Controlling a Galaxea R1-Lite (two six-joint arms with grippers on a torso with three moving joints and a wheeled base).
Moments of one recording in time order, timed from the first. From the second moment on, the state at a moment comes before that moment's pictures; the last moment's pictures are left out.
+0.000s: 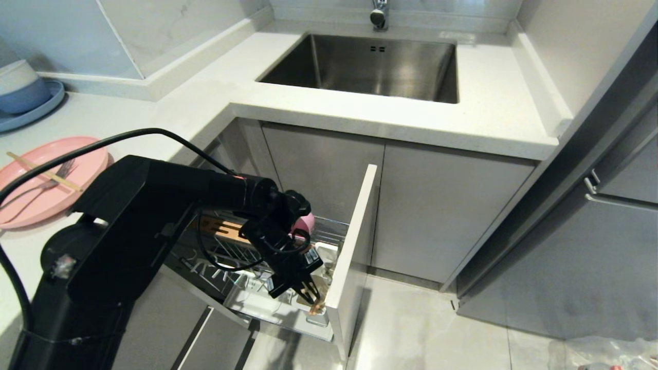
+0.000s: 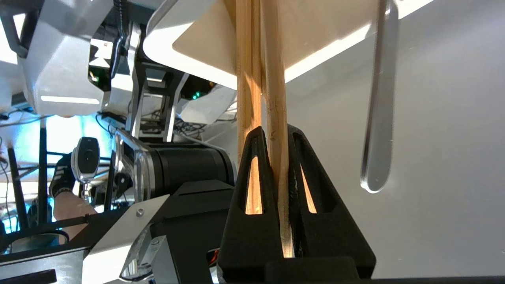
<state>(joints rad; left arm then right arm) -0.43 2.32 -1.79 0.90 -0.41 -0.84 0.00 0.00 0.00 0.02 0.02 -0.02</state>
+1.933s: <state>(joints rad) -0.46 1.63 -1.91 1.00 -0.06 -0.82 0.00 0.00 0.00 0.02 0.02 -0.02</state>
